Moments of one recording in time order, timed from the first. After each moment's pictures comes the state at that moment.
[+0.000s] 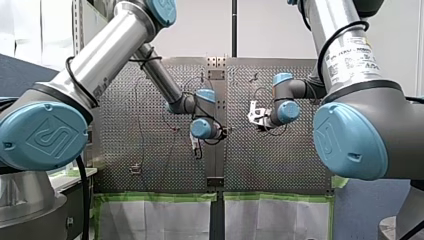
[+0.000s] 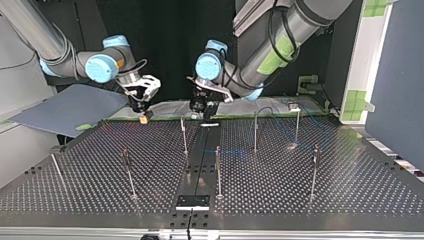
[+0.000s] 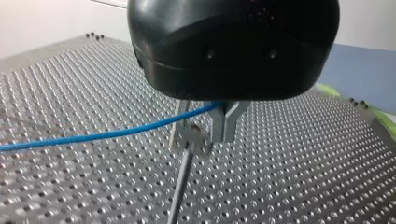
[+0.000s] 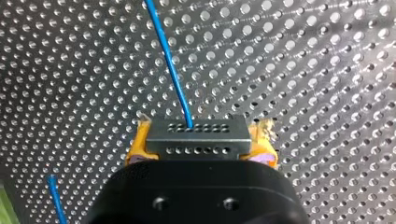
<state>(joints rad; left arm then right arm) -0.54 -2.22 -1.61 -2.55 -1.75 -1.81 1.93 -1.09 1.72 -0.42 1.39 1.73</state>
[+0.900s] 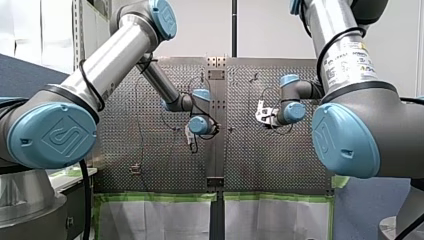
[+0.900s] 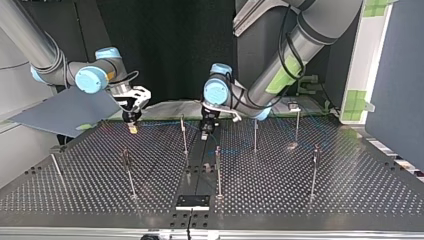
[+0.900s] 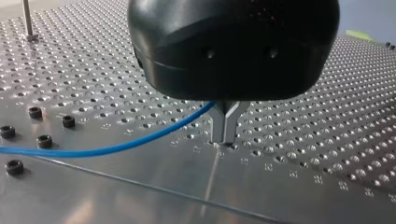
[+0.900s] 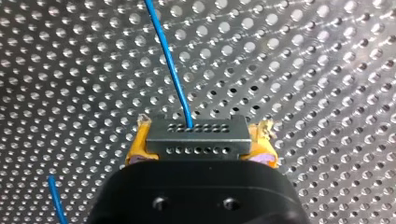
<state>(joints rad) -0.45 -2.28 -1.46 -2.61 -1.74 -1.80 1.86 -1.04 1.63 -0.42 1.35 1.74</state>
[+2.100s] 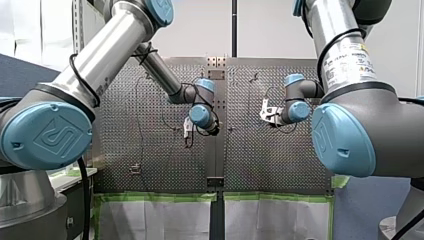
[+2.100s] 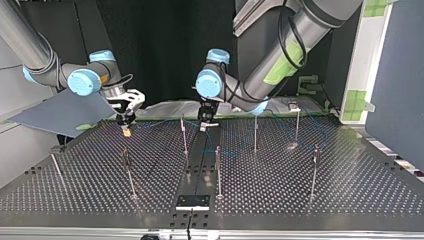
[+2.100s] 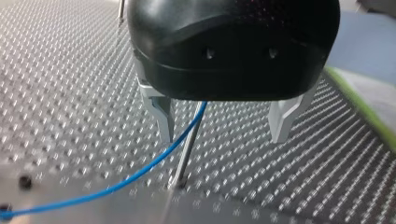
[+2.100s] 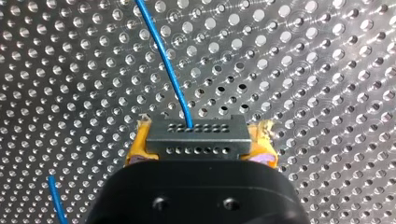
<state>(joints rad) -0.51 -2.19 -1.51 -2.82 -1.81 -1.66 1.83 -1.04 1.62 -0.42 1.33 1.73</state>
